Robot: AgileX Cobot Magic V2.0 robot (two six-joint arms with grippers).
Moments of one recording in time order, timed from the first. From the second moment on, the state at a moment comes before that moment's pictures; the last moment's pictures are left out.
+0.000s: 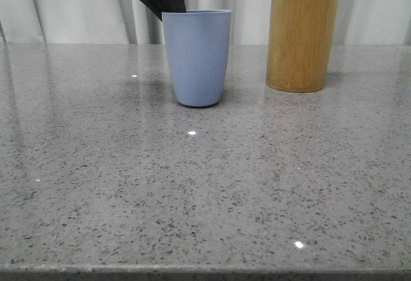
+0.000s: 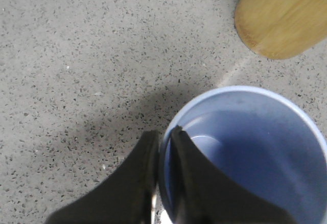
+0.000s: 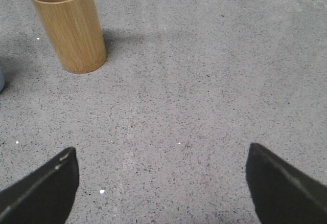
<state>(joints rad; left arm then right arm) -0.56 1.83 -1.71 -0.11 0.90 -0.01 0.07 0.41 -0.80 -0.03 0.94 0.14</state>
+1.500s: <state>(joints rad) -0.28 1.24 -1.14 -0.11 0.78 -0.04 0.07 0.41 -0.80 -0.07 0.94 0.14</state>
